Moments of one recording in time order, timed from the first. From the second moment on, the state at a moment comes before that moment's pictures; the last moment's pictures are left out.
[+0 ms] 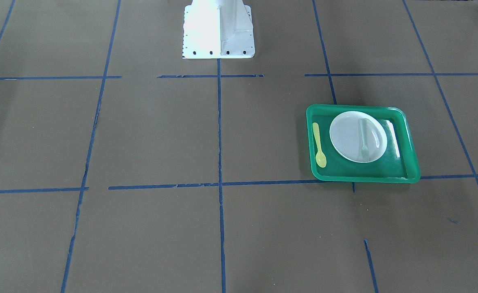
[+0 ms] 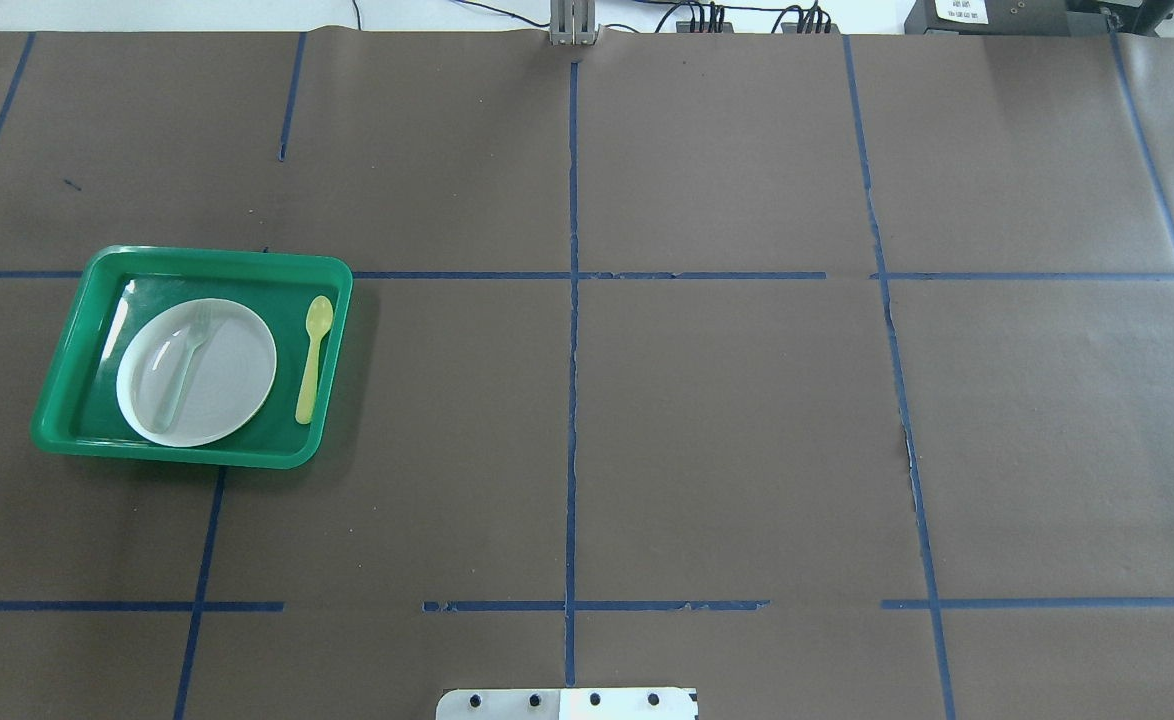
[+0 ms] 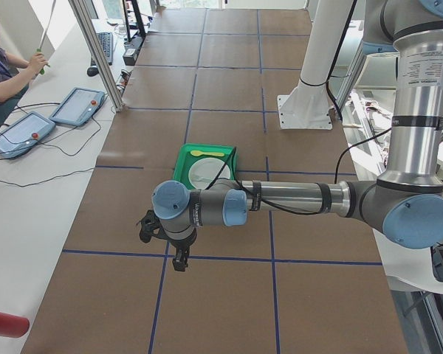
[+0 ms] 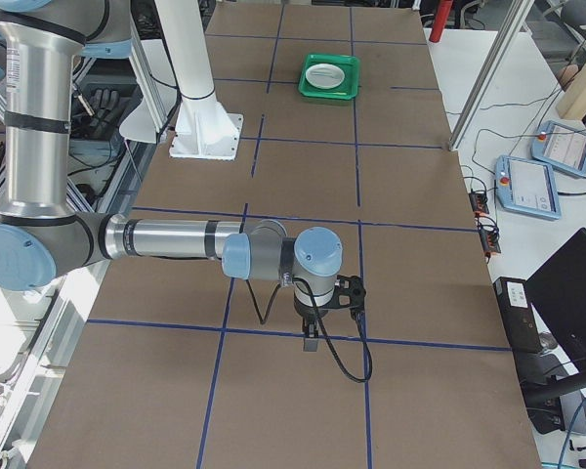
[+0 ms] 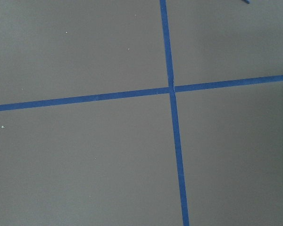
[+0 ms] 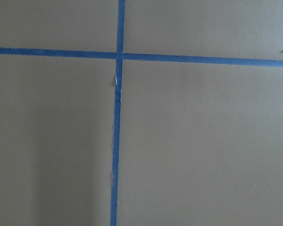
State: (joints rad) left arm -1.60 -1.58 -1.57 -1.54 -2.37 0.15; right arm 1.60 -1.70 1.72 -1.63 2.29 -0.06
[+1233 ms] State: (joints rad) left arm -1.18 -1.60 -1.81 -1.91 -2.29 -0.61; right arm 1.60 -1.70 1.72 -1.63 2.29 -0.06
